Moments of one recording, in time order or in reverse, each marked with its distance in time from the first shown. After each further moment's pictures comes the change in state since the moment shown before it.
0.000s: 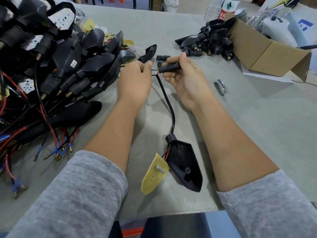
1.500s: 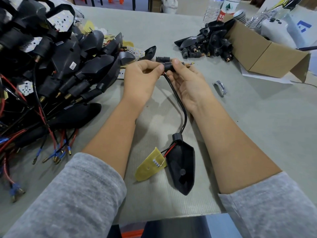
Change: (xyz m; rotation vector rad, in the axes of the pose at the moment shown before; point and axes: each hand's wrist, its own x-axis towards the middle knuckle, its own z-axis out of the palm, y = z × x) left_hand -0.005 0.008 0.006 -0.527 -0.110 0.007; right_hand -0.004 -0.002 -0.001 0.211 0.106 0.104
